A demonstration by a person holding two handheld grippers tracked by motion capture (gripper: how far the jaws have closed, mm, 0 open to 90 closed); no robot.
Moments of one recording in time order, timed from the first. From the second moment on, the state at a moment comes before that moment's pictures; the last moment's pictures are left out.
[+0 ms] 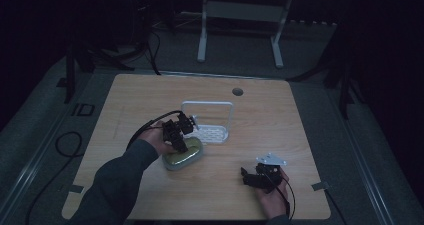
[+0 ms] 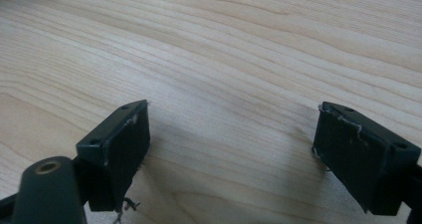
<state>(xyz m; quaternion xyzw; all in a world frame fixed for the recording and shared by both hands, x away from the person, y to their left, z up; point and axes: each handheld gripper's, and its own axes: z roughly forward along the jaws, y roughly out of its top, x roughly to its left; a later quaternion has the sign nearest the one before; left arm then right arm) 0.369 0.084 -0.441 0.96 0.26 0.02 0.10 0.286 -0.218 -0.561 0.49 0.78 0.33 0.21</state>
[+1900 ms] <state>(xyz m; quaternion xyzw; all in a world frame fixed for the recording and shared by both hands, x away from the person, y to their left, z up) 0.388 0.067 -0.422 0.97 0.20 0.05 0.12 0.286 -0.218 -0.561 0.49 0.78 0.33 0.22</state>
